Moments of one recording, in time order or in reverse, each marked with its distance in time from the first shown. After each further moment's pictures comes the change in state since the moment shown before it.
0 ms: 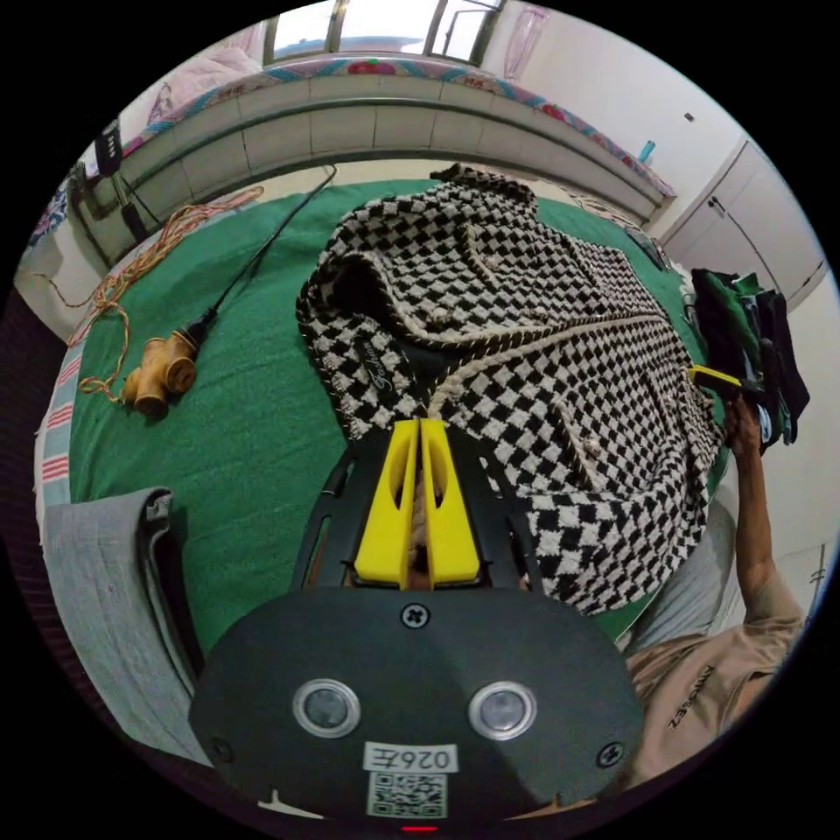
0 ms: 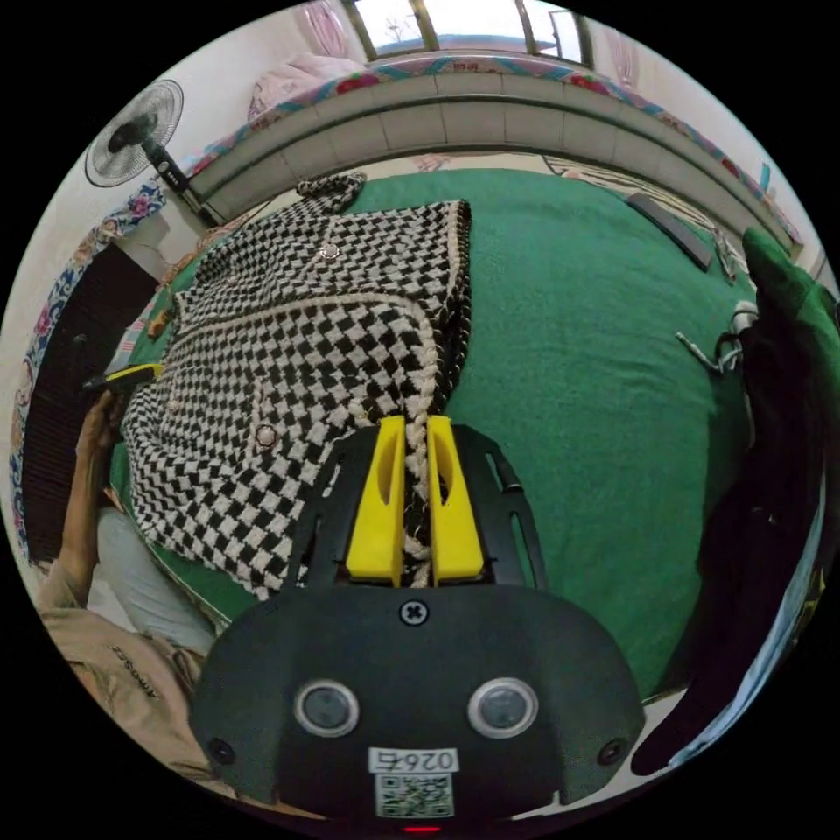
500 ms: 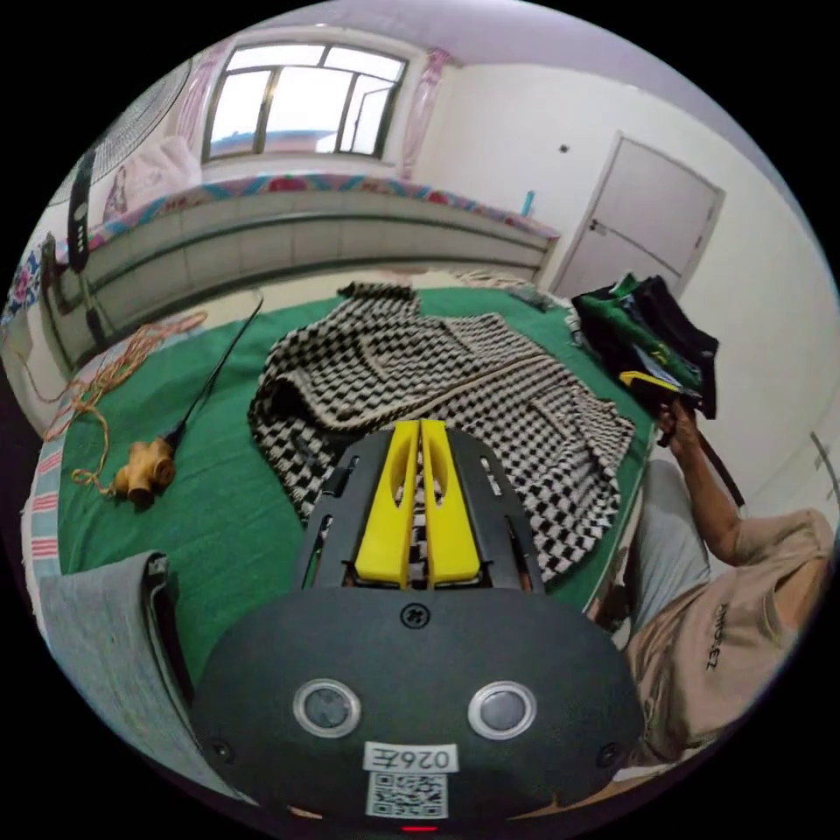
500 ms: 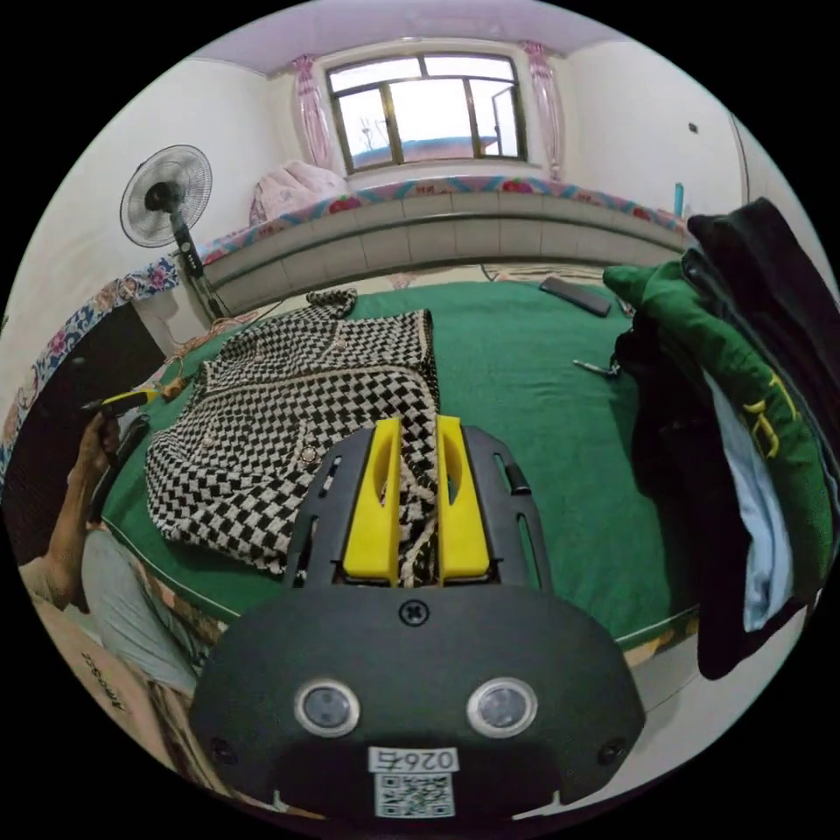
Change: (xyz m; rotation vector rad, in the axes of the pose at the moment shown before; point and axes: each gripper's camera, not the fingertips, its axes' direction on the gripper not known) left arm 0.032 0.091 -0.062 0.312 0.159 0.203; right arm -0.074 0.087 -0.081 0.409 0.111 0.069
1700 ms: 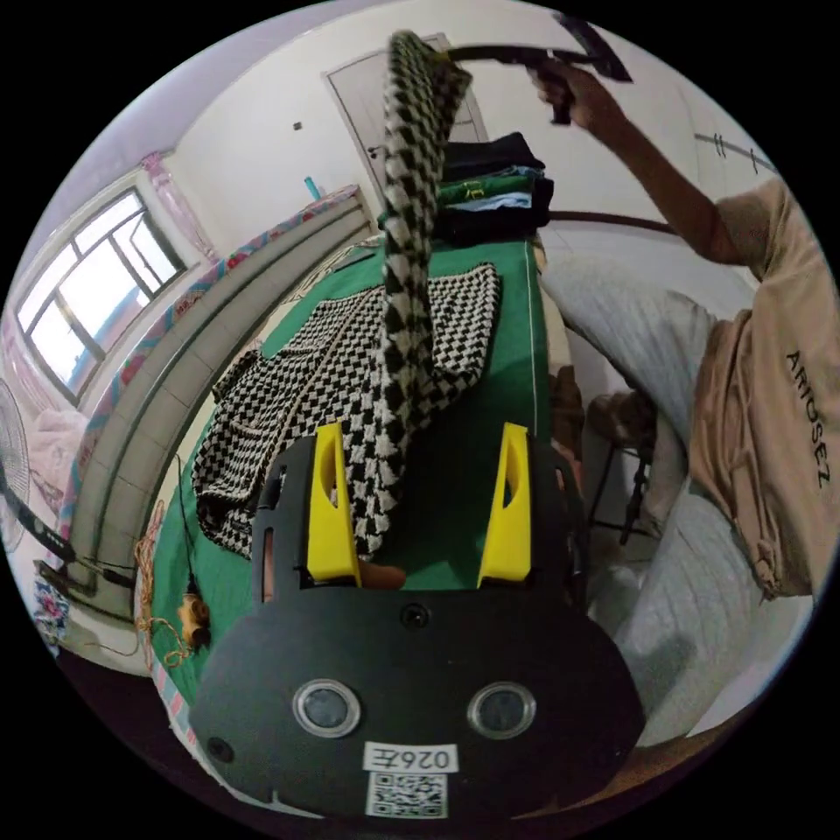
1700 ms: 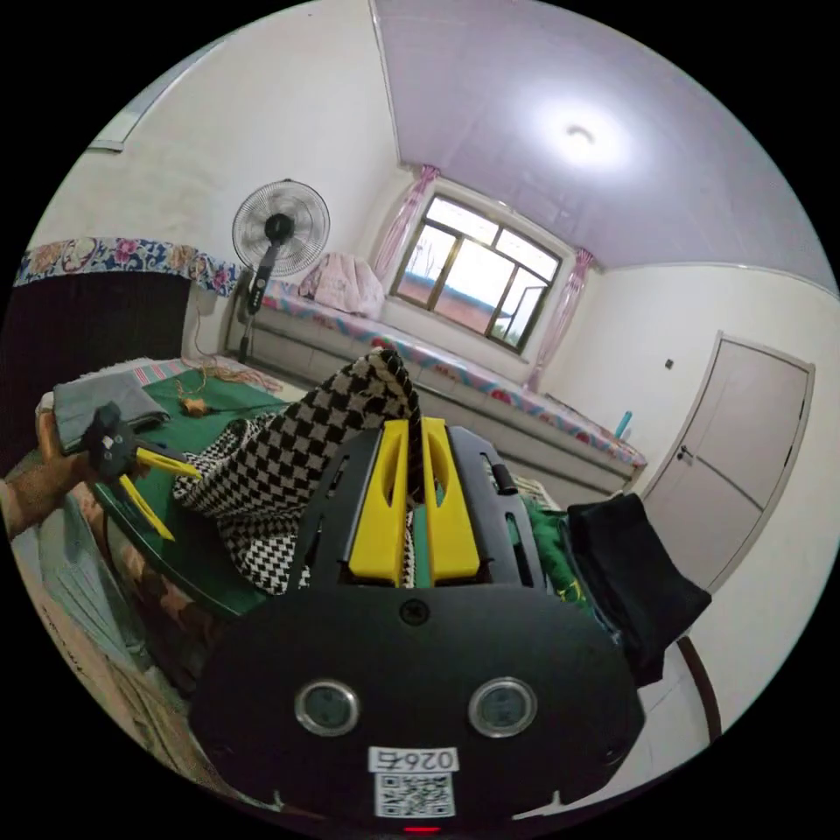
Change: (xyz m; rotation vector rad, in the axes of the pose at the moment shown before) left arm 0.183 0.193 -0.009 -0.010 0.017 0.783; right arm -0.355 -0.011 -0.260 0.468 0.294 -0.410
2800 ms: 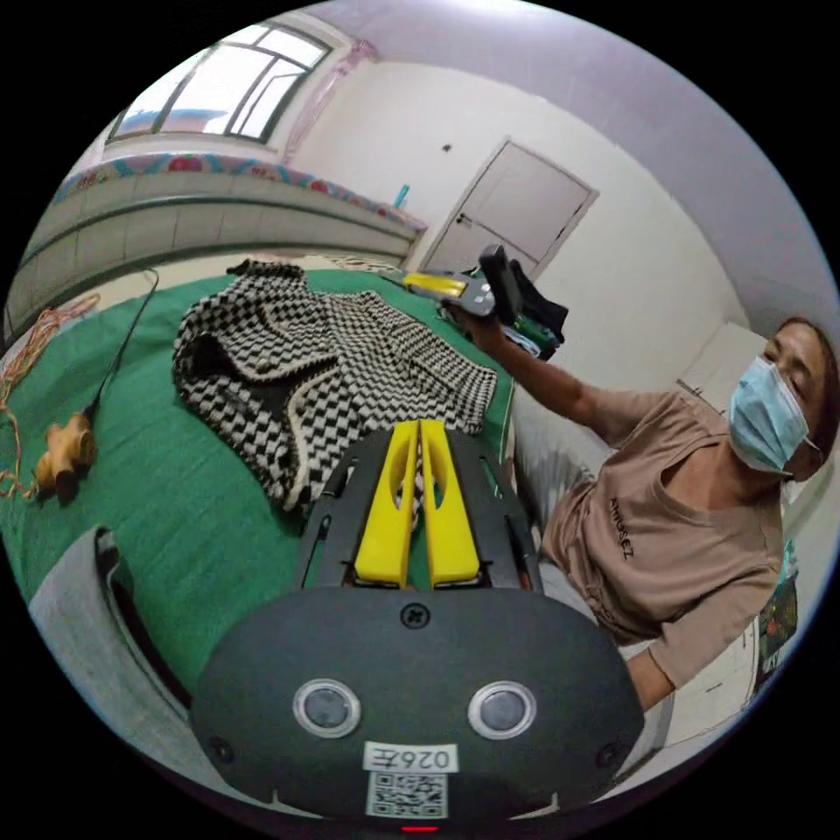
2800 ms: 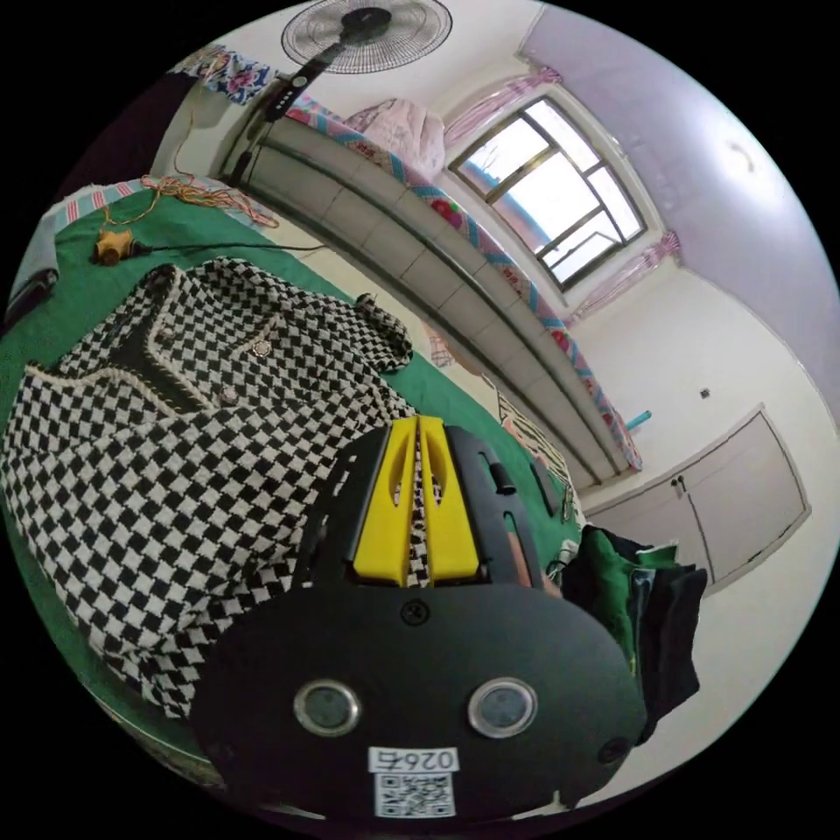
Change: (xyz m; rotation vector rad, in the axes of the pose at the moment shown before) left arm -0.257 0.011 -0.017 0.199 0.477 -0.587; right arm -0.207 -0.082 0.441 -0.397 0.089 -0.298
